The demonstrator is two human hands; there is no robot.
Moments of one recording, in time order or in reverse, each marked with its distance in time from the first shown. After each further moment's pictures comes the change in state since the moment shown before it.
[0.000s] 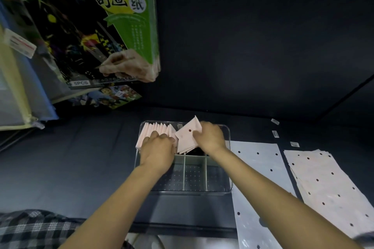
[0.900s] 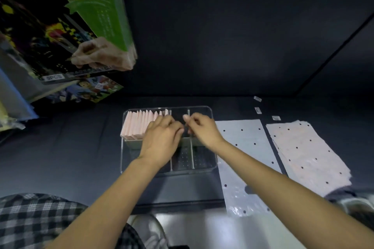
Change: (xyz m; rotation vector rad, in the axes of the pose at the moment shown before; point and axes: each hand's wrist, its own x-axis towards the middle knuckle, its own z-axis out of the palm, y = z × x) left_hand -0.025 0.043 -0.012 -0.189 0.225 0.298; right_hand -0.040 0.042 -0.008 0.426 0.001 -0.090
